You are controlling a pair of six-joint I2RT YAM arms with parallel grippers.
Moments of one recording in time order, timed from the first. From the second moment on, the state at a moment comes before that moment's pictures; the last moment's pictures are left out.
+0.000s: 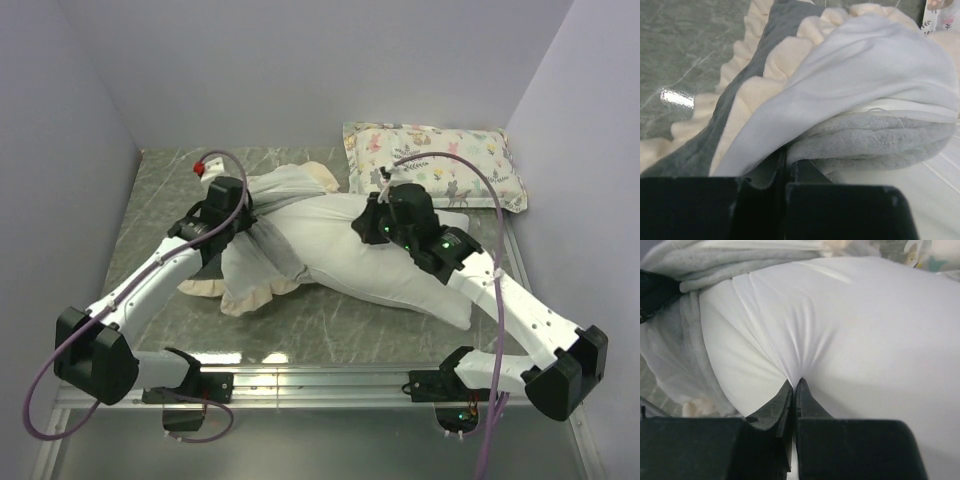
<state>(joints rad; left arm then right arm) -0.47 1.31 1.08 -0.40 -0.45 -0.67 0.66 1.19 1.11 -0.42 0.11 0.48</state>
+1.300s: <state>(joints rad) -0.21 1.28 0.84 -0.19 -0.10 -0.67 1.22 1.59 1.15 -0.34 0.52 0.17</state>
